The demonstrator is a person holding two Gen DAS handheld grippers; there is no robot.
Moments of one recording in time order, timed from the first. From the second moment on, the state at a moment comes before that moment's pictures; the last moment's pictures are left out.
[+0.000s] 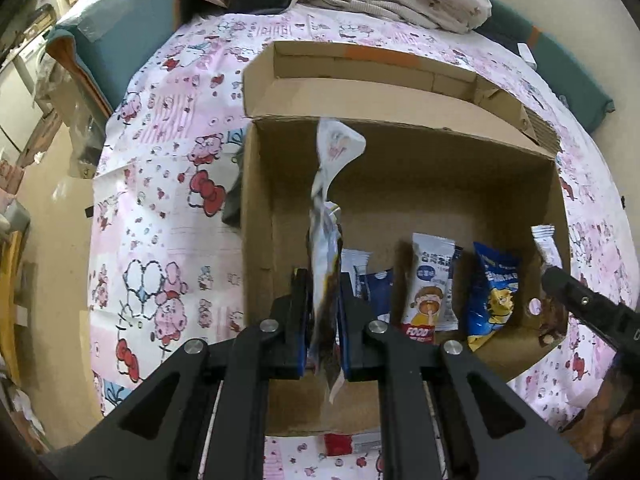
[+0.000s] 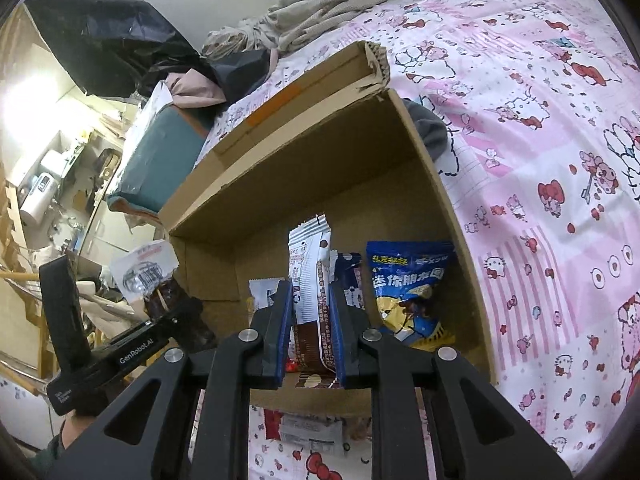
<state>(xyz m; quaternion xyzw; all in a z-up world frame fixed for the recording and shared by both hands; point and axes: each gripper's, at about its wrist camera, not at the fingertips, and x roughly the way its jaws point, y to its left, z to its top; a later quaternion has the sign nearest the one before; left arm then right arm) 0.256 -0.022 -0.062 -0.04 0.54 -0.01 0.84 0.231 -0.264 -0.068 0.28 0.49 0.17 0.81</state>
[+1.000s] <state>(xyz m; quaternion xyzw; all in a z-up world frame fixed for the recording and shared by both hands) 0.239 -0.045 -0.043 -0.03 0.50 -0.05 0.87 0.228 -0.266 -0.059 0.28 0.46 0.14 0.83</state>
